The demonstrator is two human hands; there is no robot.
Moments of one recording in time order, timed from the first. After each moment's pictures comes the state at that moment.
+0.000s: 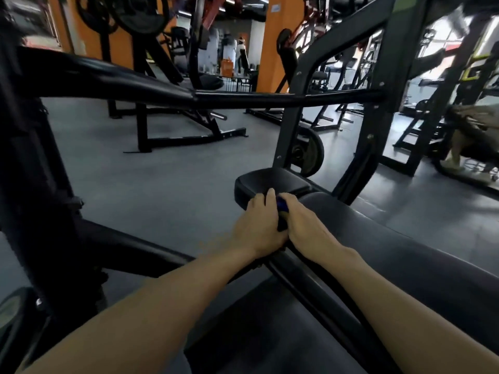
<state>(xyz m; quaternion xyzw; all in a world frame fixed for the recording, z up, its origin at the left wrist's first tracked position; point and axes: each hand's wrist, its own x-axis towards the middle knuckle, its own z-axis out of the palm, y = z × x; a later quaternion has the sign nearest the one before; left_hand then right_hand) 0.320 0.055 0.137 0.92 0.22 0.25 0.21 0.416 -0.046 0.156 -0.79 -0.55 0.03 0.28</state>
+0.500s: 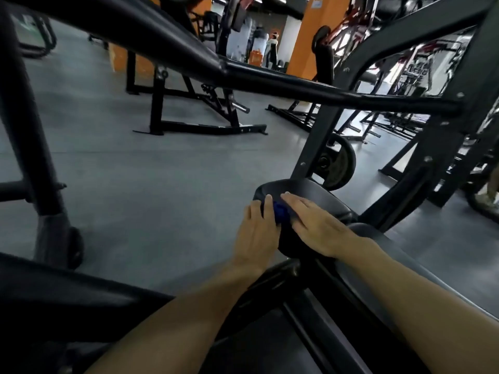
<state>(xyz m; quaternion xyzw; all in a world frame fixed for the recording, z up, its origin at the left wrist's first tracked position) 0.407 0.175 0.045 0.86 0.34 0.34 0.19 0.528 0.090 0.127 -0.78 -0.62 0.03 0.10</state>
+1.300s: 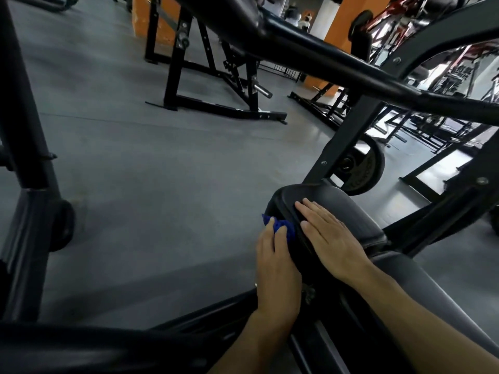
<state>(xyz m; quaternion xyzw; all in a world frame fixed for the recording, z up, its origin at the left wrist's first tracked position) 0.449 0.153 -0.007 0.69 0.41 0.44 0.41 0.556 0.132 0.091 -0.80 -0.60 0.01 0.08</state>
